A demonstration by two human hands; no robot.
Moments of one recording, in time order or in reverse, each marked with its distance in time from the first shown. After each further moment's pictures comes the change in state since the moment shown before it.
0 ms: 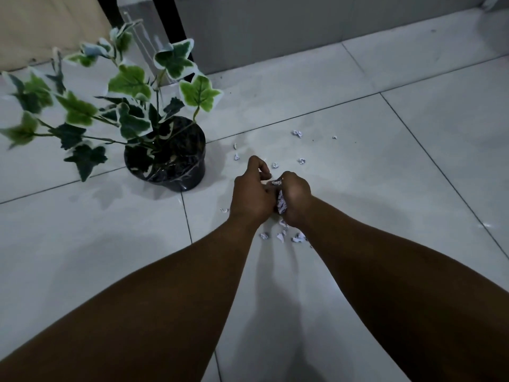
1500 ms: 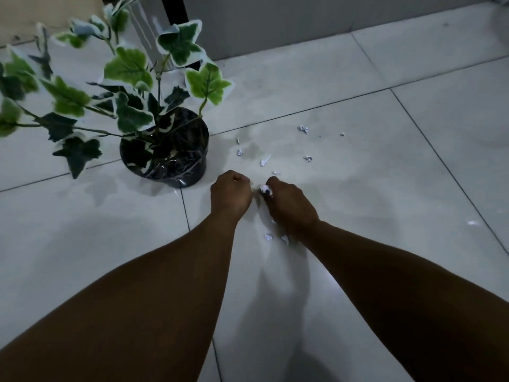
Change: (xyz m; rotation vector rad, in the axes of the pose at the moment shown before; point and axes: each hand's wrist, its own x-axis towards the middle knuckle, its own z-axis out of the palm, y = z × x) left_hand 0.030 -0.030 -0.024 -0.054 0.112 -0.402; right_hand 0.018 0.035 -0.011 -1.281 -0.009 -1.046
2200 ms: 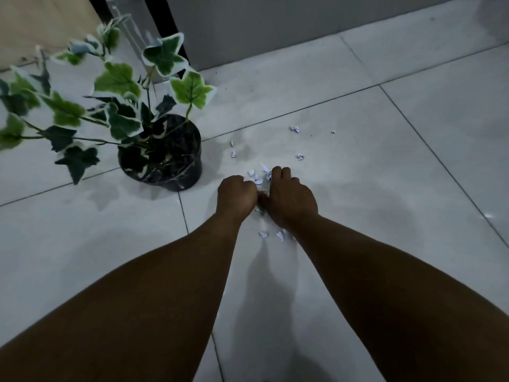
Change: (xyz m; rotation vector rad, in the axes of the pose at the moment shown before) left_hand -0.017 0.008 0.011 0.626 -0.064 0.281; right_hand -0.003 -0.001 -0.015 -0.311 -0.047 0.149
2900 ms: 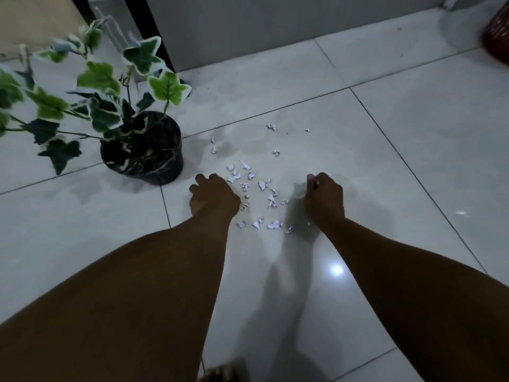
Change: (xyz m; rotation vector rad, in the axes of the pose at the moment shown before) left_hand -0.029 0.014 -0.001 0.270 -0.056 -0.208; right_hand -0.047 0.094 -0.032 0.487 0.176 0.467
